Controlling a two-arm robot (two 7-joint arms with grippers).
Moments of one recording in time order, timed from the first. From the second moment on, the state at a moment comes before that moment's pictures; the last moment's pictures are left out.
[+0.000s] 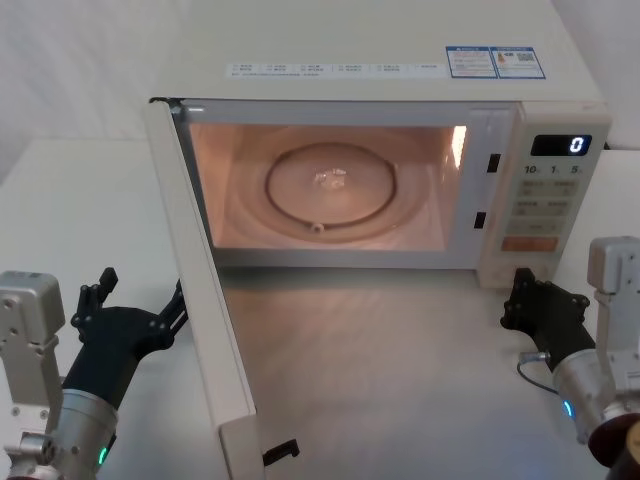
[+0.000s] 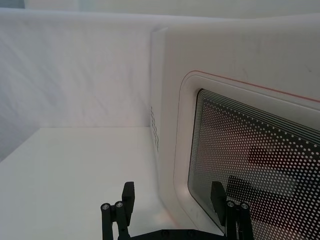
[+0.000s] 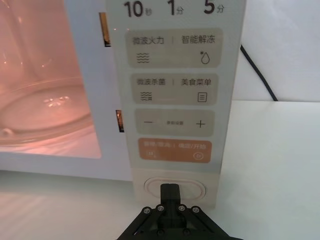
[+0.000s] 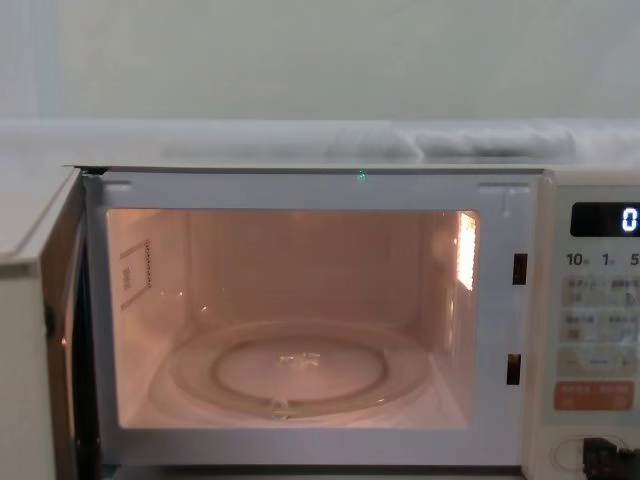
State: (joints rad) left arm 0.27 0.24 0.04 -1.85 -0.25 -0.02 -0.02; right arm 0.02 0.02 -0.12 -1.51 0.05 0.05 0.07
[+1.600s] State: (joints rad) left arm 0.27 0.24 0.04 -1.85 -0.25 -0.02 -0.02; right arm -0.27 0.14 -0.02 -1.97 0.07 0.05 0.12
